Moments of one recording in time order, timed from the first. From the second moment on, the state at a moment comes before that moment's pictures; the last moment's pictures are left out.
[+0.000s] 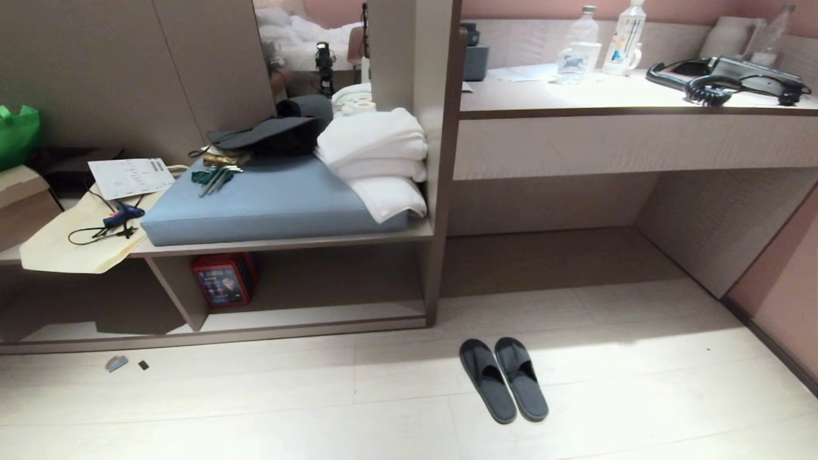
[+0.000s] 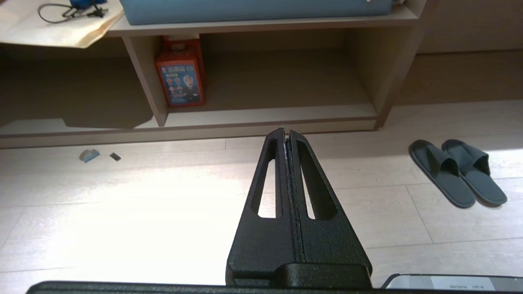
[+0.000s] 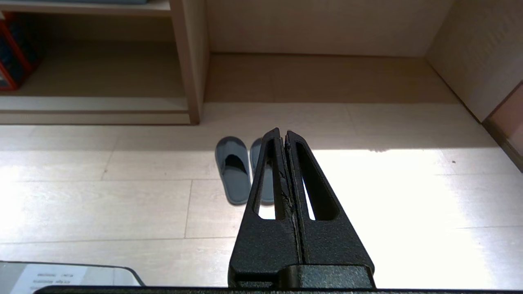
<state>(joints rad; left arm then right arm) 0.01 0.00 0.00 0.00 0.00 -0.02 0.01 0.00 0.00 0.00 -0.01 -0.02</state>
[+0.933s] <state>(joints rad) 0.01 0.00 0.00 0.00 0.00 -0.02 0.01 0.00 0.00 0.00 -0.01 -0.02</state>
